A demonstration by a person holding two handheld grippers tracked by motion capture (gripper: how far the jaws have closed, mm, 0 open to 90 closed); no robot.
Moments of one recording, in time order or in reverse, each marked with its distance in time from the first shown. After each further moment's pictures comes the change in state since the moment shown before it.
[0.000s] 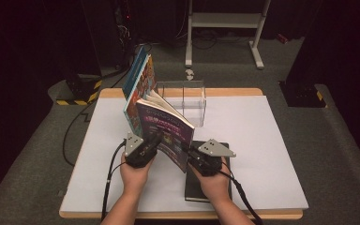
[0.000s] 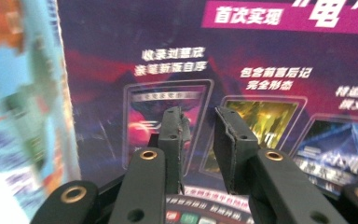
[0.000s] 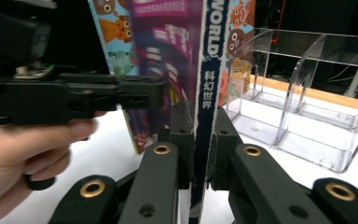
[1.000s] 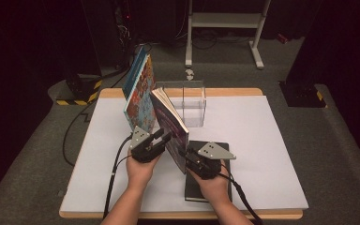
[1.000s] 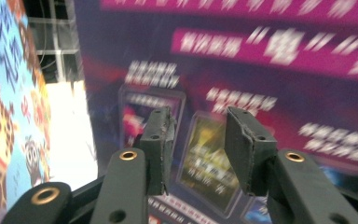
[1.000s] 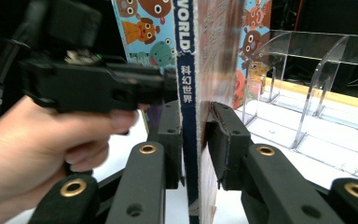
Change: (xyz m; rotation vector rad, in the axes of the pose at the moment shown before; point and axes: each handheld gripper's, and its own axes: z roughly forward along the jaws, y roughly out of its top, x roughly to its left) left arm -0.008 0.018 0.008 -0.011 -0.111 -0.004; right arm 0.004 -0.003 -0.002 -0.017 0.052 0.006
